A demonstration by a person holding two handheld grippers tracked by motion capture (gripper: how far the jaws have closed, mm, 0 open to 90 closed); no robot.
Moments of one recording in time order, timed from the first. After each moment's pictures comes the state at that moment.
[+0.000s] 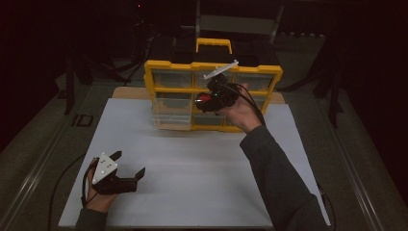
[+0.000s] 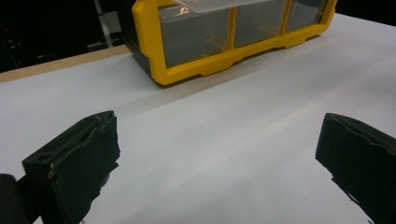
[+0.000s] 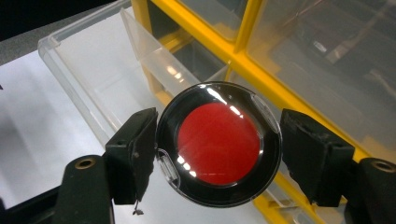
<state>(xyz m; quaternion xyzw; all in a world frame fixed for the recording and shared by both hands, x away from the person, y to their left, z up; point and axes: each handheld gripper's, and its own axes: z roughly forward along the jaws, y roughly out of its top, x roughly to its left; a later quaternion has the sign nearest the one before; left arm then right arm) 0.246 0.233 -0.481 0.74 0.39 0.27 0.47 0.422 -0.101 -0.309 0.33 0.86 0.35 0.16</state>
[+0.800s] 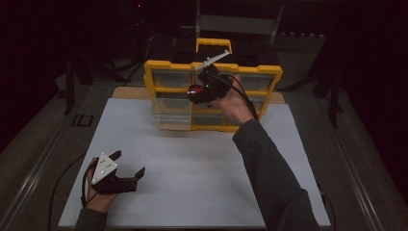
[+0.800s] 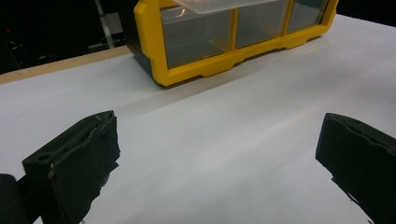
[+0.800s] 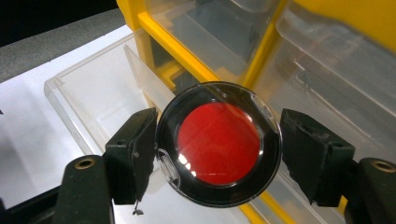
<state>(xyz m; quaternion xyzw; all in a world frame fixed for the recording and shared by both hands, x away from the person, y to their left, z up) 0.246 0.234 -0.481 0.74 0.40 0.27 0.47 0.434 -0.078 -0.292 0.32 0.86 0.35 0.17</state>
